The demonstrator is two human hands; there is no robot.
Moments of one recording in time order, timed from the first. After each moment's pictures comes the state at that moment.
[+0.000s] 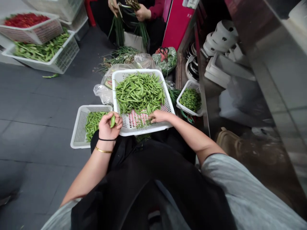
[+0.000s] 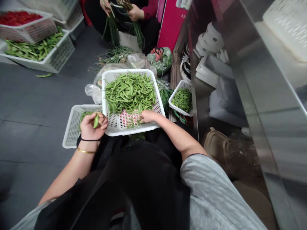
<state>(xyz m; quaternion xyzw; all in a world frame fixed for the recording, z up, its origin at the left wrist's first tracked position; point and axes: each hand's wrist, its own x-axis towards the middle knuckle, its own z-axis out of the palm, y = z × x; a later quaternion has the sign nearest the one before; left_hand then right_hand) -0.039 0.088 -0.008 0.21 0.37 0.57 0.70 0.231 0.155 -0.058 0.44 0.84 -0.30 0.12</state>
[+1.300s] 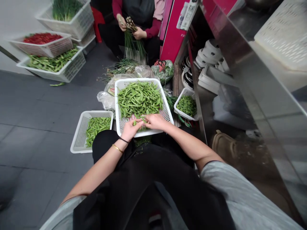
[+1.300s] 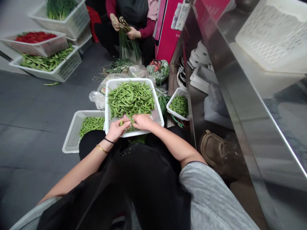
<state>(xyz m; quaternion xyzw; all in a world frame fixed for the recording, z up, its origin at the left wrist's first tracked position) 0.021 0.074 -0.032 0.45 0.54 0.43 0.57 0.194 0.108 0.000 0.49 0.86 -0.14 0.03</state>
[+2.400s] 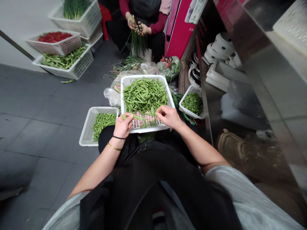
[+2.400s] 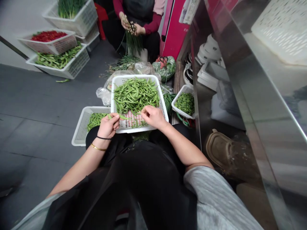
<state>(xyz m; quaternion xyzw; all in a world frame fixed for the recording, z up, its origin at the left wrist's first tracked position) -0.004 0.062 -0.009 0.31 0.45 0.56 0.62 0.214 0.080 0.025 0.46 0.81 -0.18 -0.32</state>
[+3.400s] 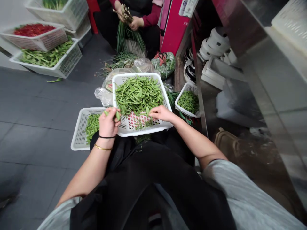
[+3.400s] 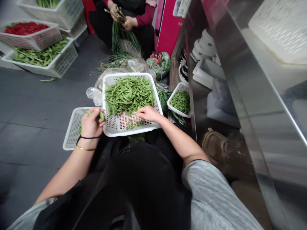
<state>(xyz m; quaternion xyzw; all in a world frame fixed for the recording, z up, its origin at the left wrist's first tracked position) -0.016 0.089 0.011 0.30 0.44 0.62 0.59 0.229 0.130 -0.001 0.47 0.78 -0.40 -0.11</state>
